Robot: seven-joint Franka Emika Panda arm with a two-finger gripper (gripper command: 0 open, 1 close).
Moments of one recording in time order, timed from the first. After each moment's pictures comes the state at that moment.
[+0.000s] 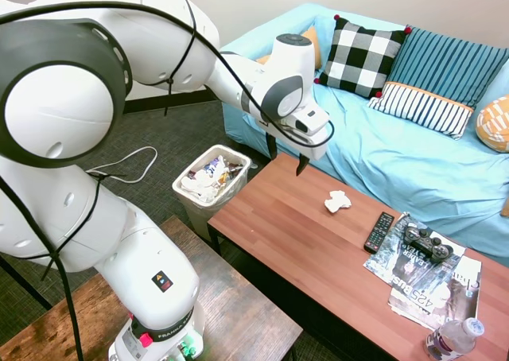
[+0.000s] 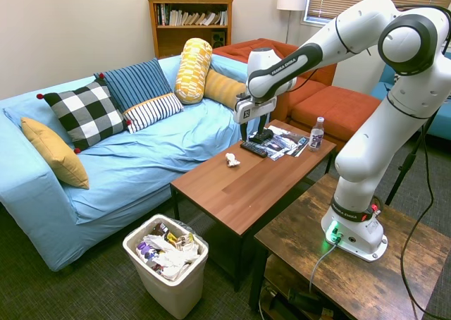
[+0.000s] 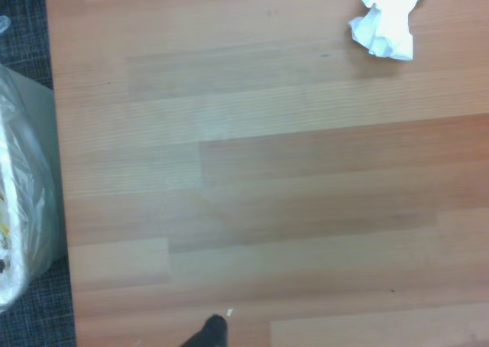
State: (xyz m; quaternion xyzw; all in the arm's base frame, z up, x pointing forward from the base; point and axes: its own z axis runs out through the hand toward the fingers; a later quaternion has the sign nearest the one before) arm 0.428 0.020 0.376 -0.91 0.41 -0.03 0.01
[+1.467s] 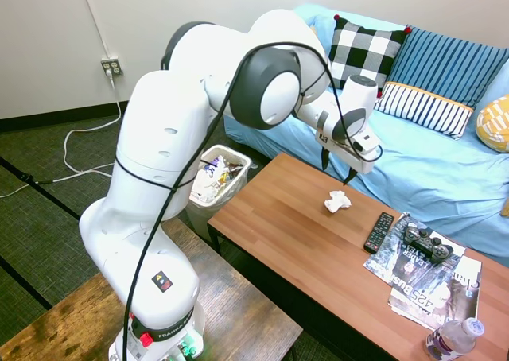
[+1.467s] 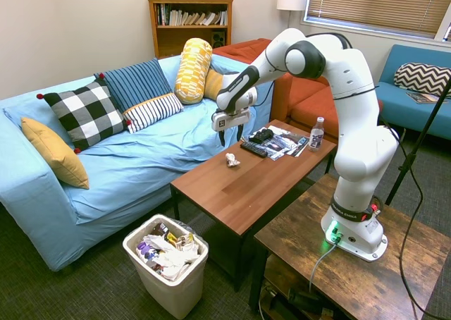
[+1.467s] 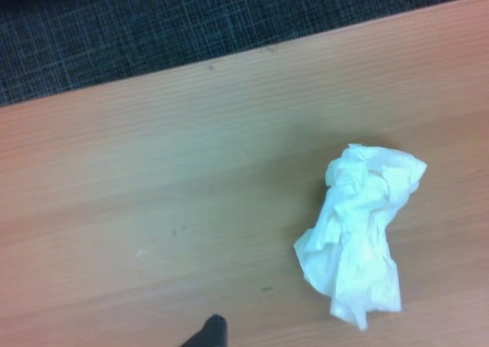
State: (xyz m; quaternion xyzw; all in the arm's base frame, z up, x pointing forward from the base) arm 0.638 -0.052 0.222 -0.89 0.46 0.01 0.00
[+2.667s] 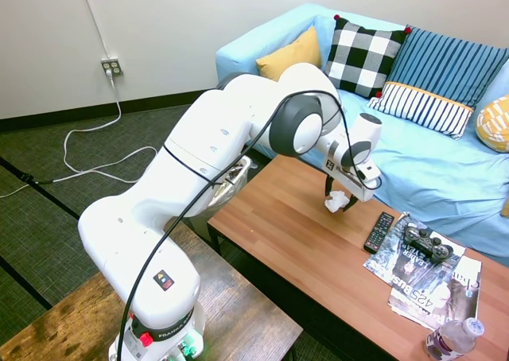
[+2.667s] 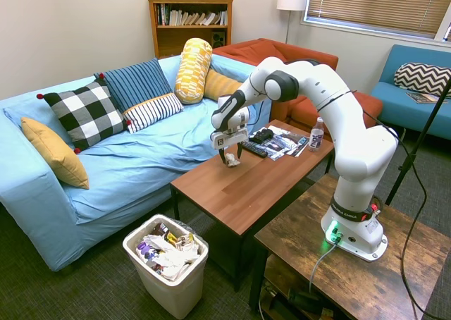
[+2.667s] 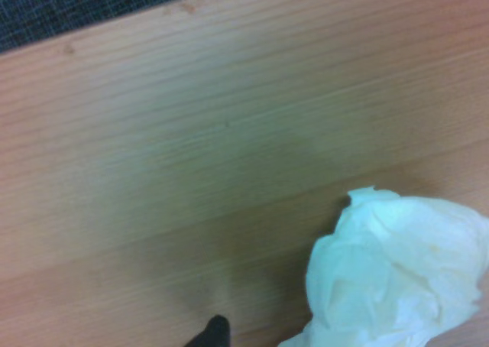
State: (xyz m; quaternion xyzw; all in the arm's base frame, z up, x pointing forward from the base) arm 0.668 -0.077 0.102 -0.87 0.49 0.06 -0.03
